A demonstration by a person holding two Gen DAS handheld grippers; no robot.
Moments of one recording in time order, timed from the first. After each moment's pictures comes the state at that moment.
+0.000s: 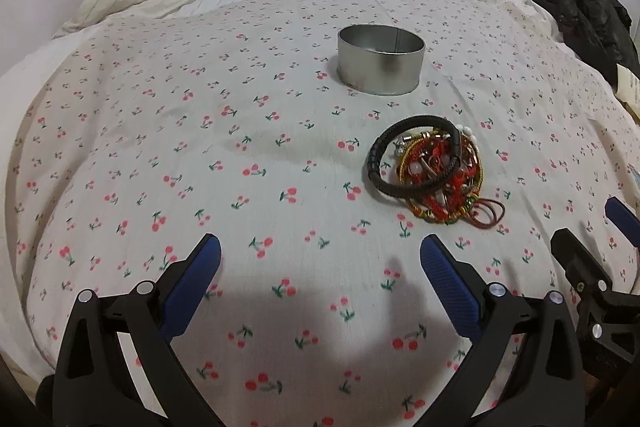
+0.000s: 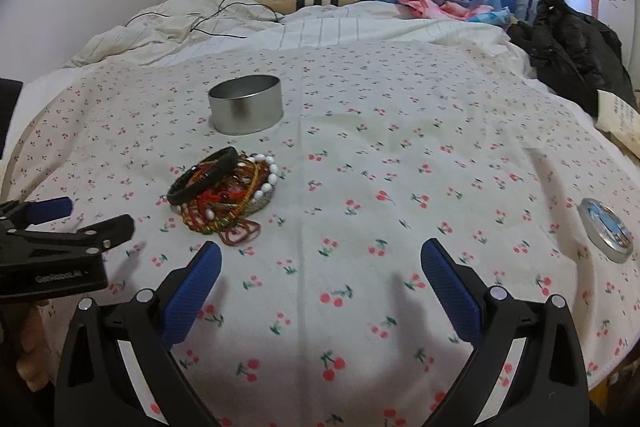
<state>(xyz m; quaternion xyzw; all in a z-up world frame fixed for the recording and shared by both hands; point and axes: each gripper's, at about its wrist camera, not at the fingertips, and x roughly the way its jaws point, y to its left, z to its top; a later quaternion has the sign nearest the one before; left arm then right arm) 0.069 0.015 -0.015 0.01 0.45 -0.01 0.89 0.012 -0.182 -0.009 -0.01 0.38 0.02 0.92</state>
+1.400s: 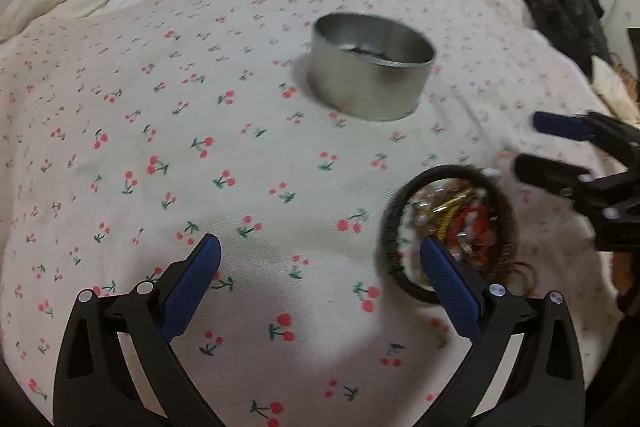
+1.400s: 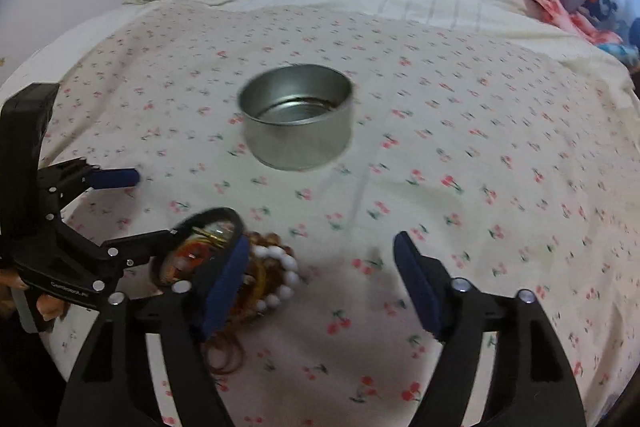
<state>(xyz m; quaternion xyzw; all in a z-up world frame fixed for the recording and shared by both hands) 0.166 0.026 -0.051 0.01 0.49 -0.10 0.86 0.158 -0.176 -0.015 -0.07 0.46 0.20 0.86</state>
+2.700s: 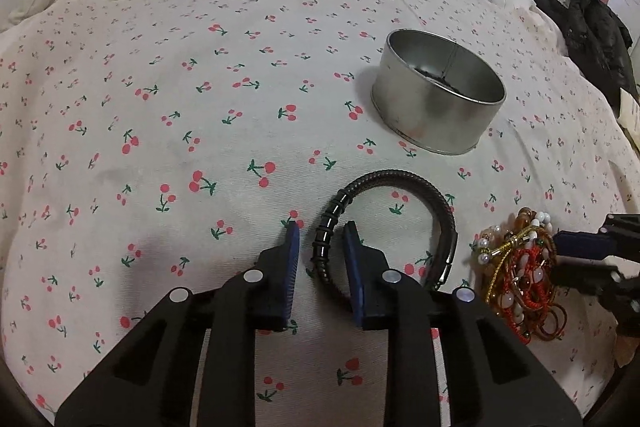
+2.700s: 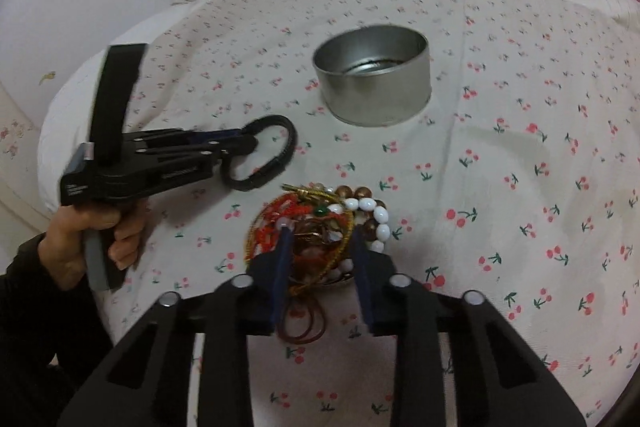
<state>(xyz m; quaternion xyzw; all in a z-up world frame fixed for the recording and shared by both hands) 0.191 0.046 -0.055 -0.02 0.49 -0.06 0.87 0.144 -0.164 -0.035 0.00 0.51 0.30 0.81</state>
